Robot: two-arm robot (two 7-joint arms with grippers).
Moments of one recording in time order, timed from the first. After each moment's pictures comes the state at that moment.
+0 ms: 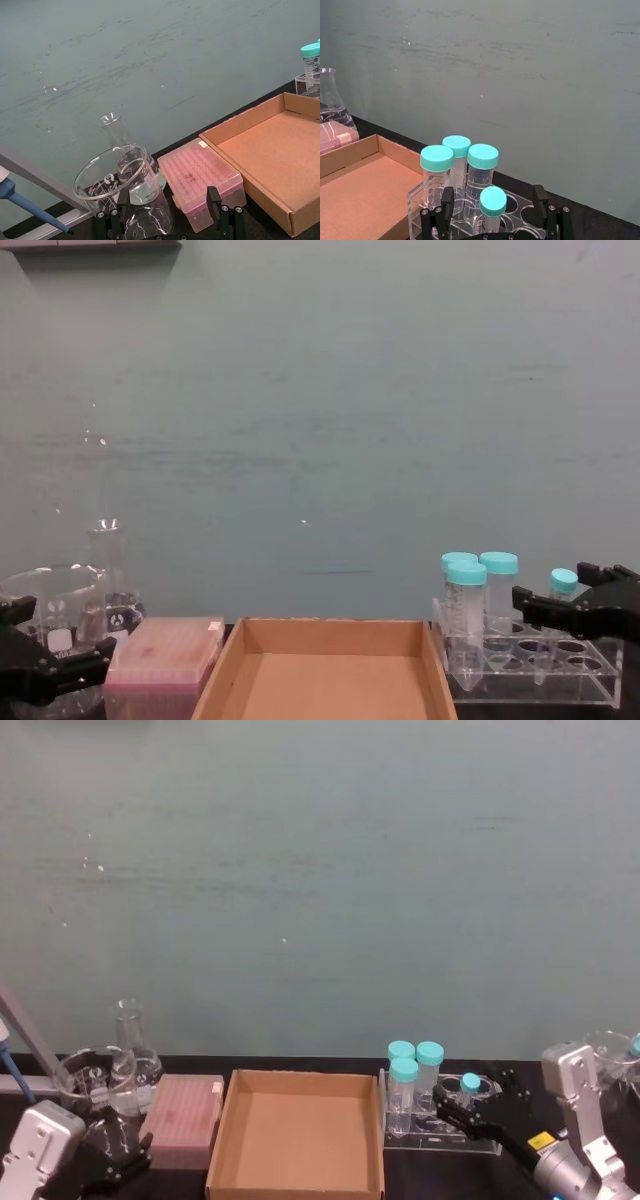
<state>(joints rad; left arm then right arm) -0.20 0.60 0.45 -1.41 -0.25 -0.12 0.03 0.47 0.35 -0.38 -1.00 0.32 -0.22 0.29</state>
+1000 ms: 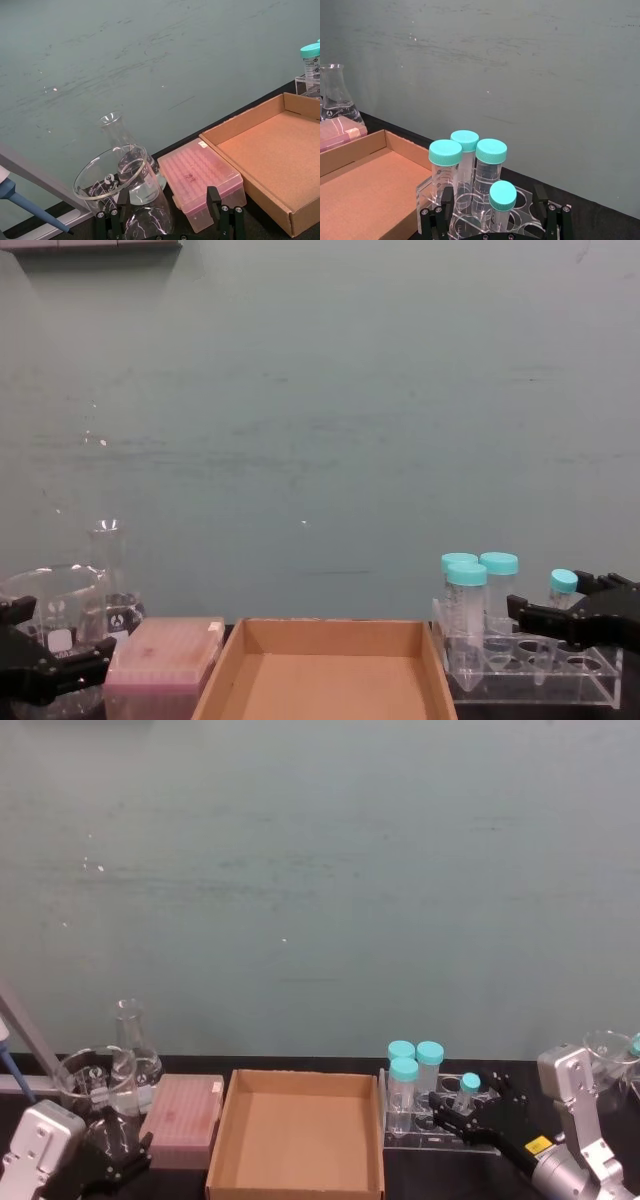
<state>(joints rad) -0.20 0.60 0.45 -1.41 -0.25 -0.12 0.03 0.46 0.33 -0.35 -1.01 0.29 -0.19 0.33</state>
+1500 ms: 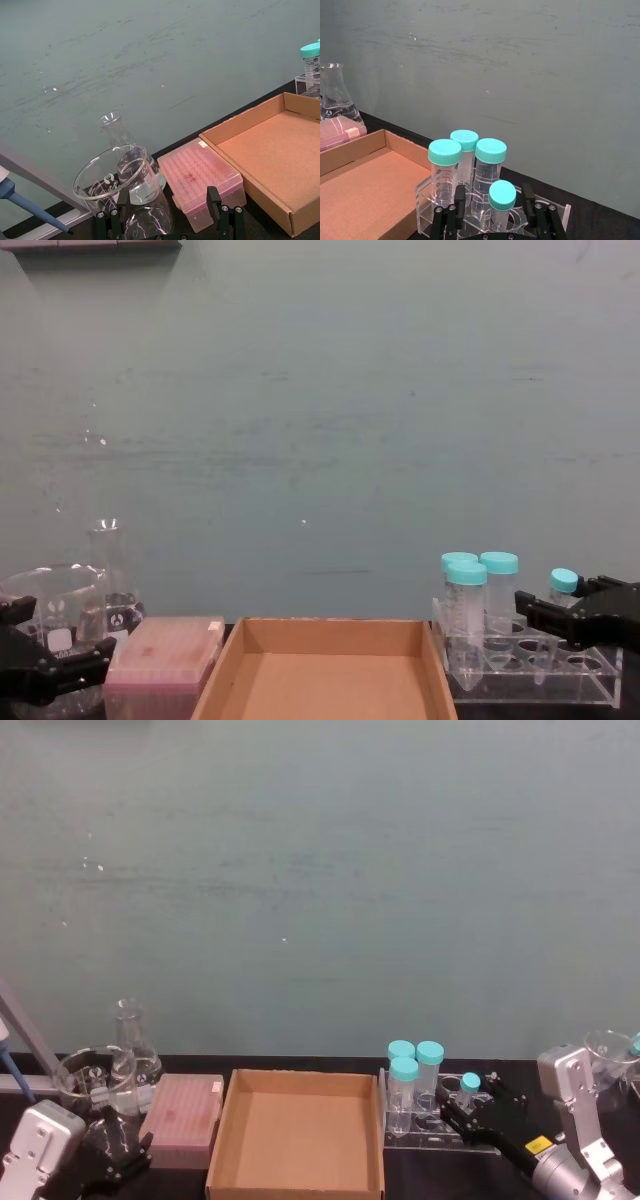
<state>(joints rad) -0.20 0.60 0.45 -1.41 -0.25 -0.12 0.03 0.46 0.33 -0.35 -1.01 0.29 -0.19 0.33</state>
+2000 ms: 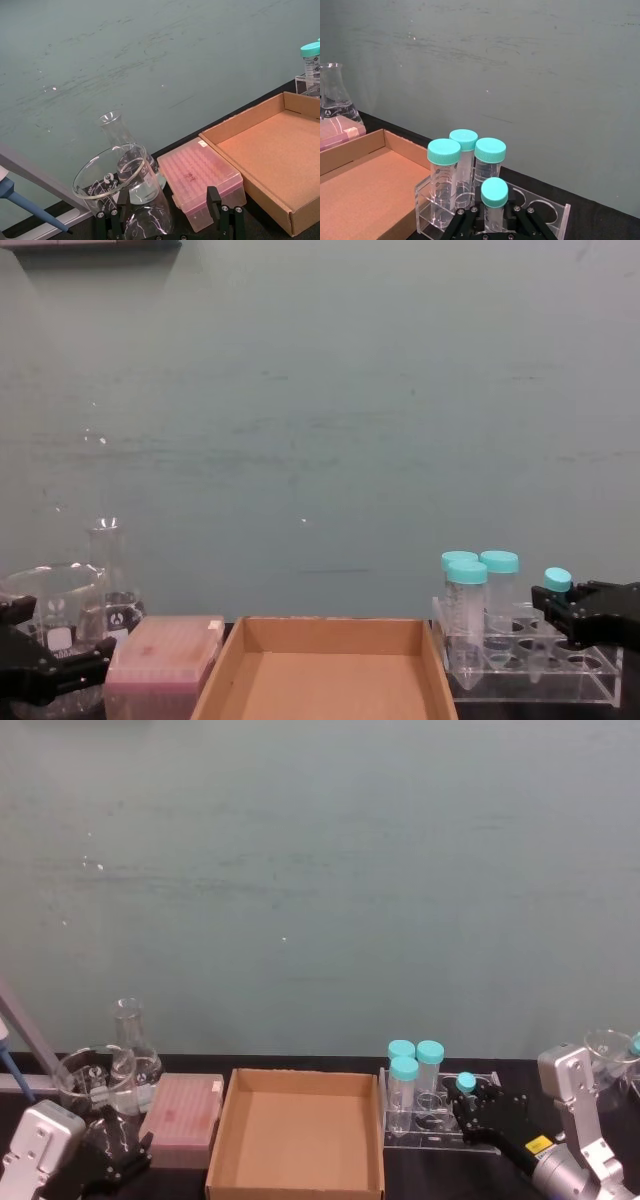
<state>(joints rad) -0.20 0.60 0.45 -1.41 -0.25 -0.12 0.03 0.46 0.33 -0.35 -1.01 0.29 -0.19 0.33</state>
